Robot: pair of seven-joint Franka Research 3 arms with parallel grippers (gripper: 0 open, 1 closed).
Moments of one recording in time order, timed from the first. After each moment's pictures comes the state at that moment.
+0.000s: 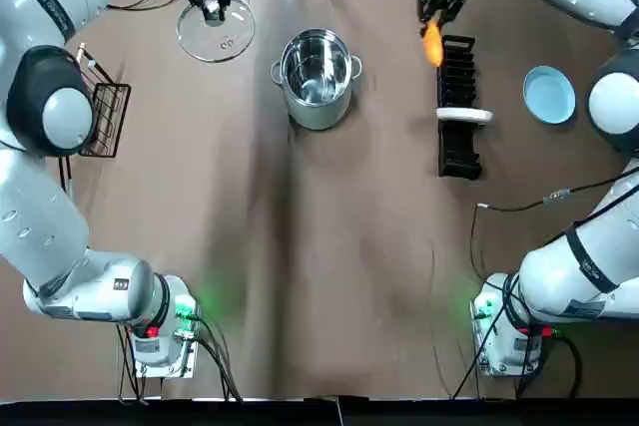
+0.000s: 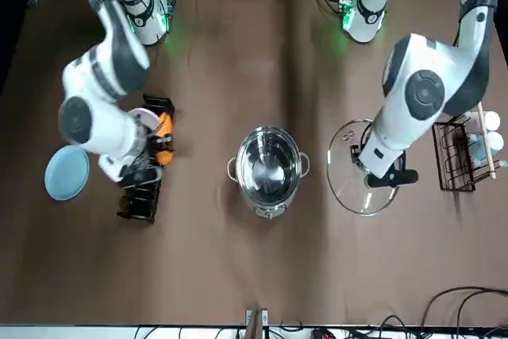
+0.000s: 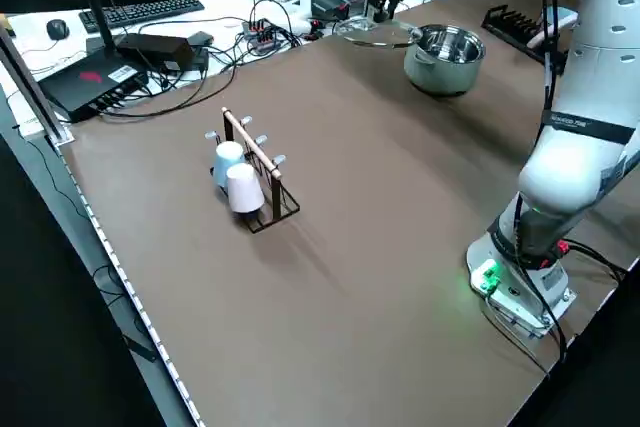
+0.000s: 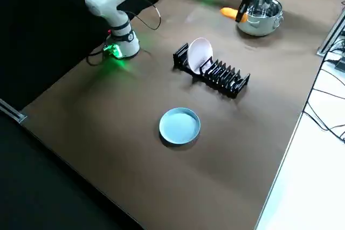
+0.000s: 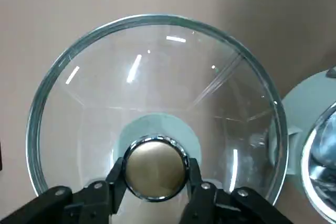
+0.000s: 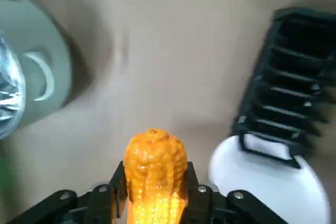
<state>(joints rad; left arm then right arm) -0.05 0.32 -0.31 -1.59 0.16 1.83 -0.44 -0.03 0.39 0.42 -1.58 0.03 1.78 0.22</state>
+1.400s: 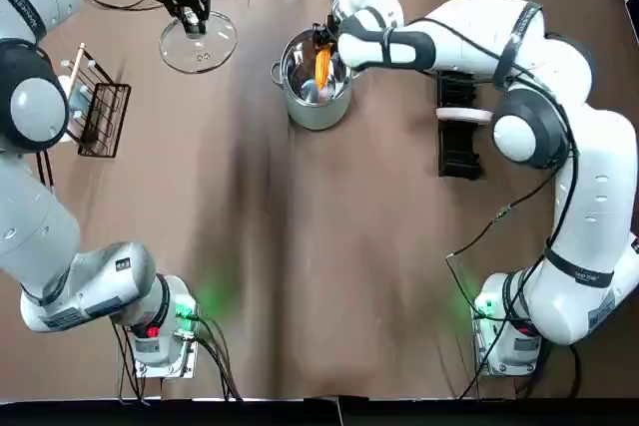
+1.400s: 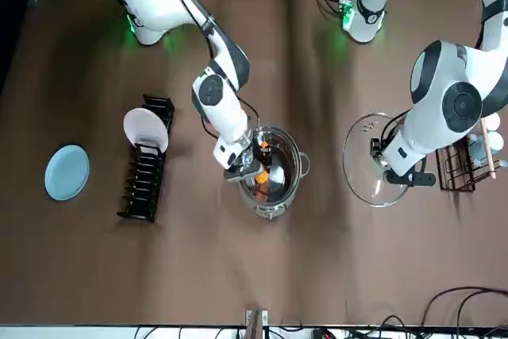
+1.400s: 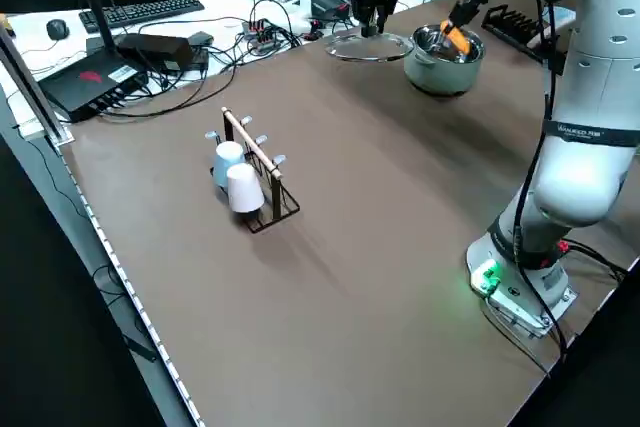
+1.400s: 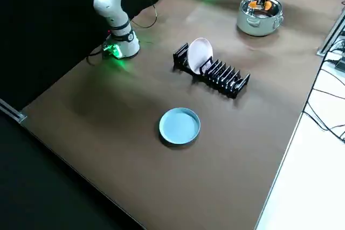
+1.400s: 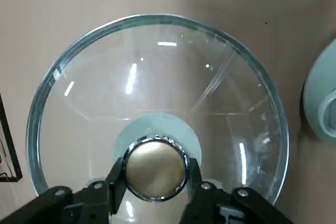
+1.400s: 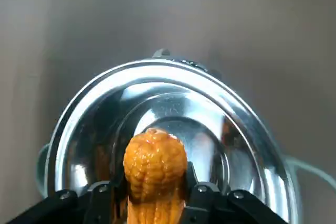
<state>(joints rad) 0.26 0.30 -0.53 -1.68 0.16 1.81 -0.24 0.54 0.71 0.22 -1.47 0.02 2.57 0.62</state>
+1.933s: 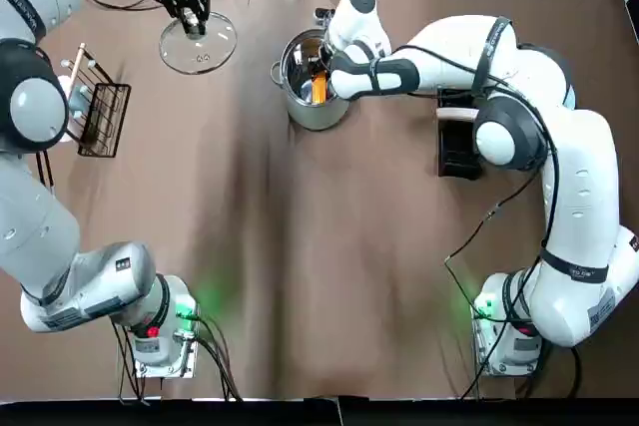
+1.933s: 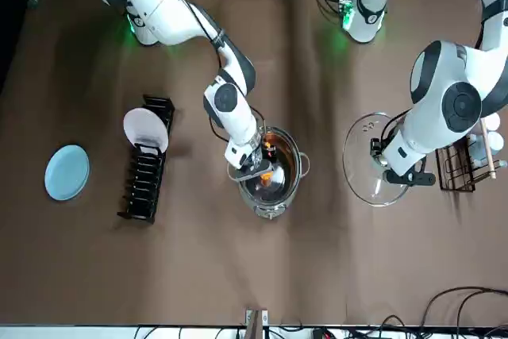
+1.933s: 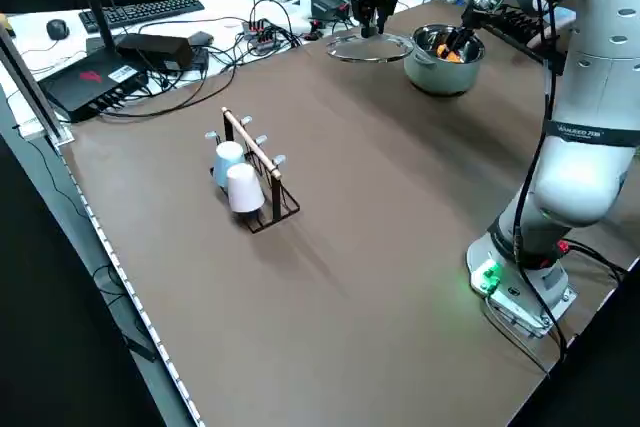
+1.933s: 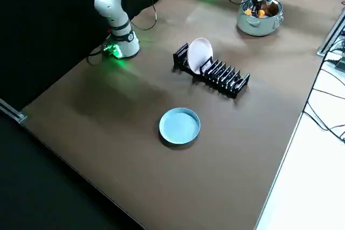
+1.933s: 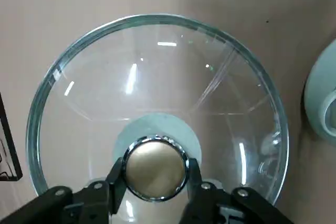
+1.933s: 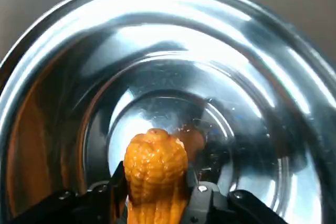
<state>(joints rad) 0.26 0.30 -0.53 -1.69 0.16 1.81 -0.24 0.58 0.81 0.22 -1.46 -0.04 2.63 0.62</state>
